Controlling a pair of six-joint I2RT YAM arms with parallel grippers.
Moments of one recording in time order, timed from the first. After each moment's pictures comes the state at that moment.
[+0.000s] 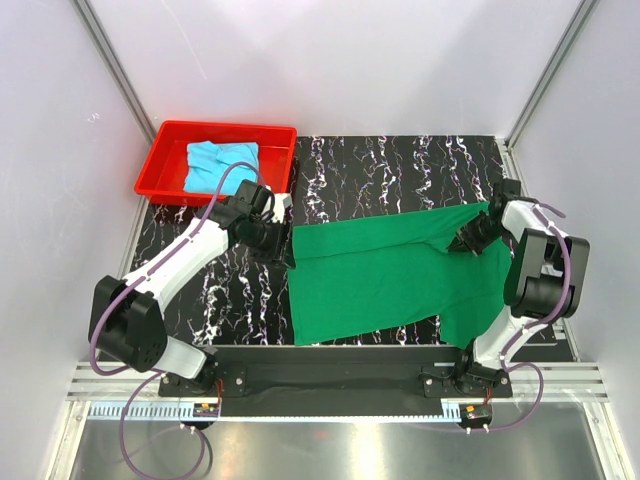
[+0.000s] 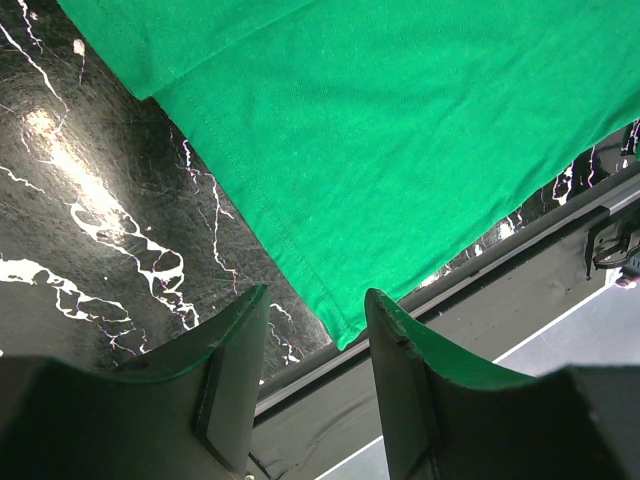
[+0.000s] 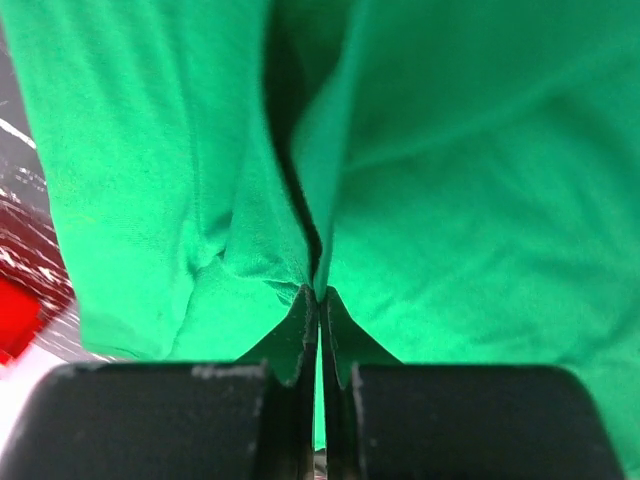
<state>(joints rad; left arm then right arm) -0.45 1.44 1.13 -0.81 0.36 -0.29 -0.24 1.76 1.15 -0.70 -0.28 0.72</state>
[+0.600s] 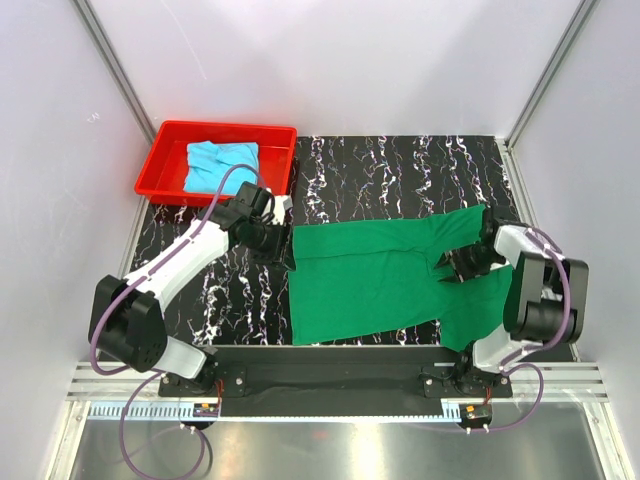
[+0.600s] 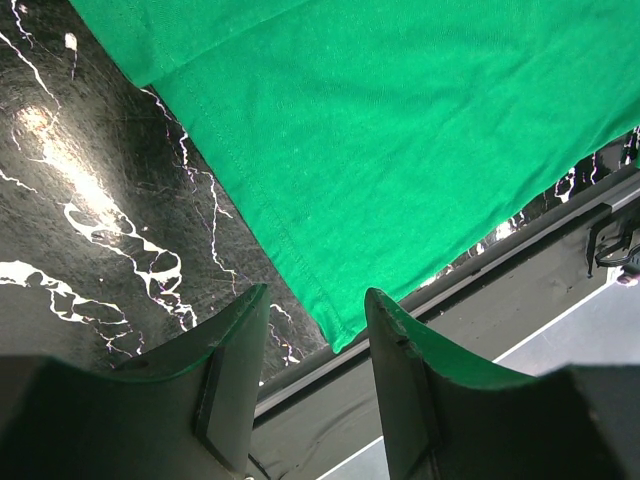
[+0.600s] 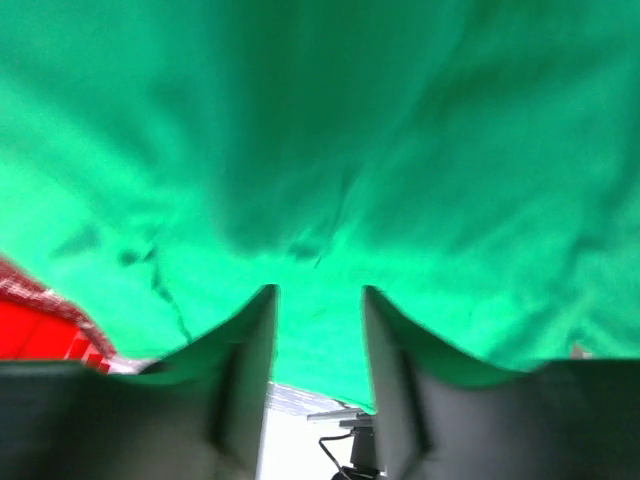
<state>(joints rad) -0.45 1.44 1.11 -0.79 0.36 -0.29 -0.20 1.60 0.88 -0.72 -0.27 1.06</state>
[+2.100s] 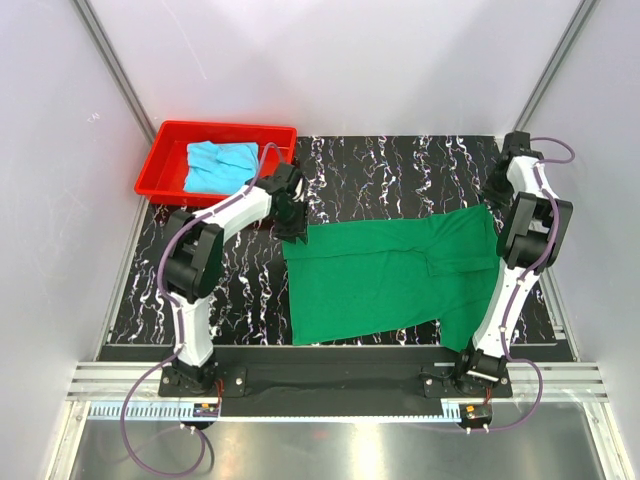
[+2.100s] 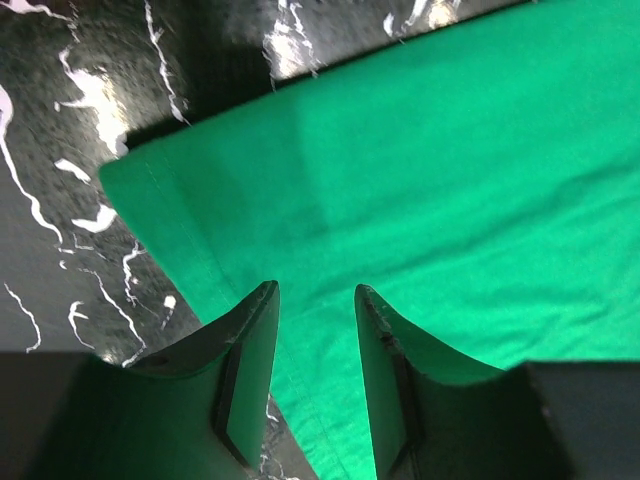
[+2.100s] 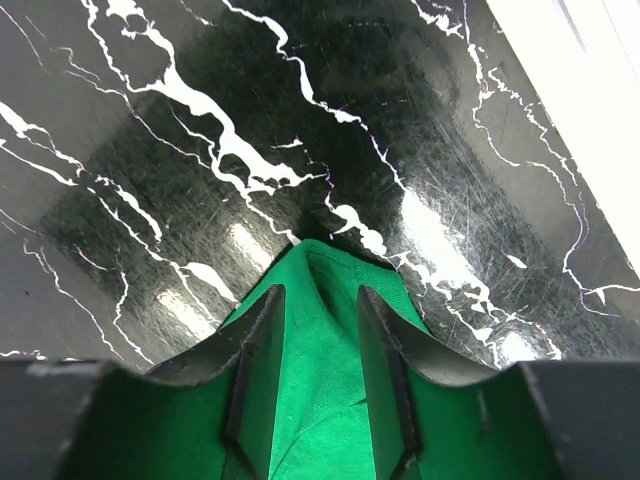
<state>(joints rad) -0.45 1.97 1.47 -0.69 0.16 -0.39 -0.27 2.28 1.92 -0.78 0.12 0.38</state>
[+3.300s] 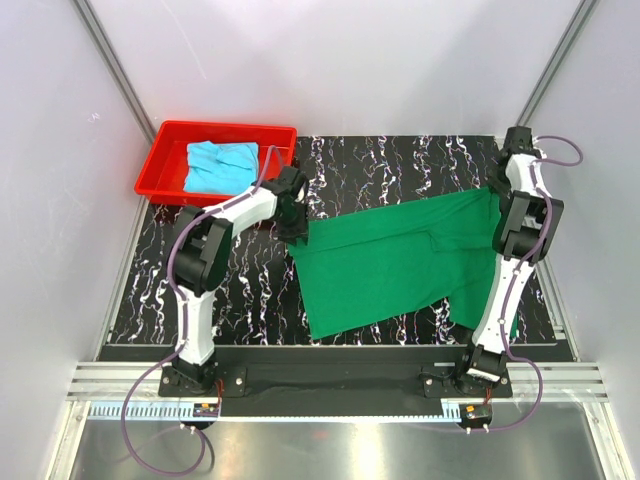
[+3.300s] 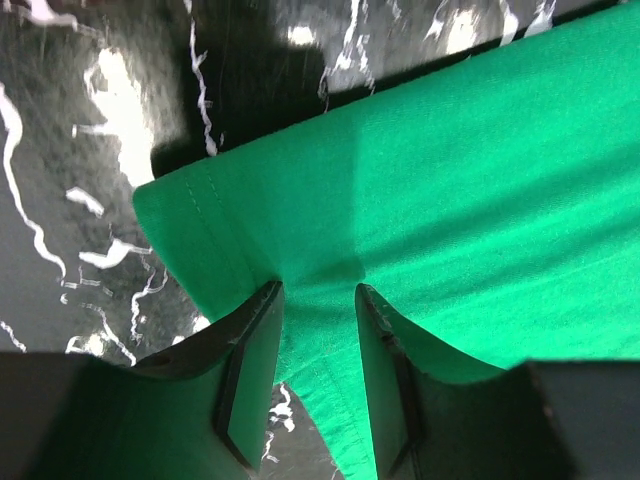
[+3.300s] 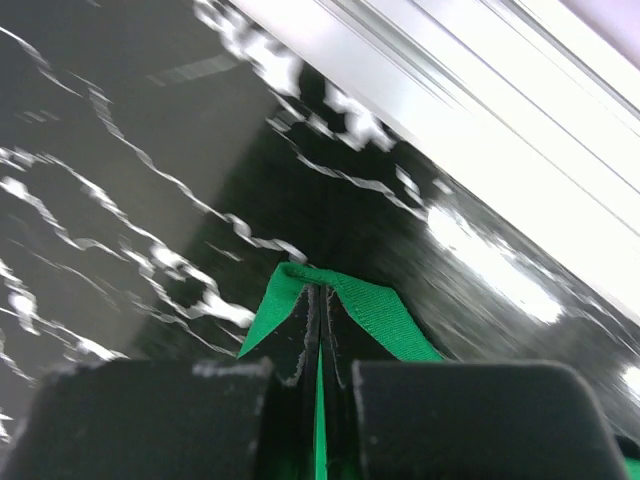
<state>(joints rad) -0.45 2.05 1.48 -0.66 0.09 -0.45 -0.29 2.47 2.14 -0.70 0.22 0.61</state>
